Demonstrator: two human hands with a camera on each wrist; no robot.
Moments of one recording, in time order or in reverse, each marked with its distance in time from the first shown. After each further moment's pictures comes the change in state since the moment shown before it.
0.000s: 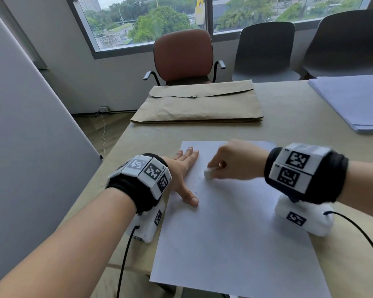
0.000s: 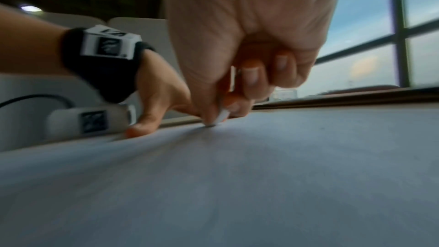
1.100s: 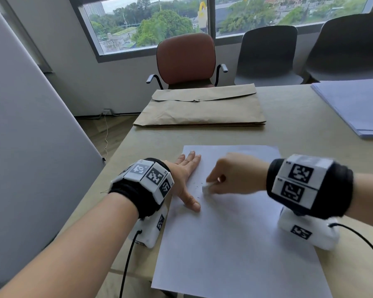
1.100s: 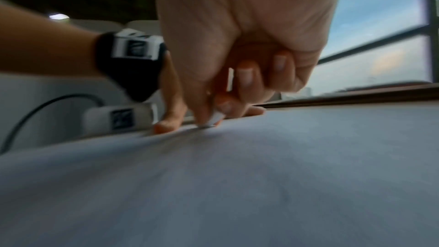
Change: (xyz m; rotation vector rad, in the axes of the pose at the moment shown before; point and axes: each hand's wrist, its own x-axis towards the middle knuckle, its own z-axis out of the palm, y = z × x) left_hand 0.003 -0.002 0.001 0.004 -0.007 0.002; right_hand -0.007 -0.015 0.002 -0.006 -0.051 -0.031
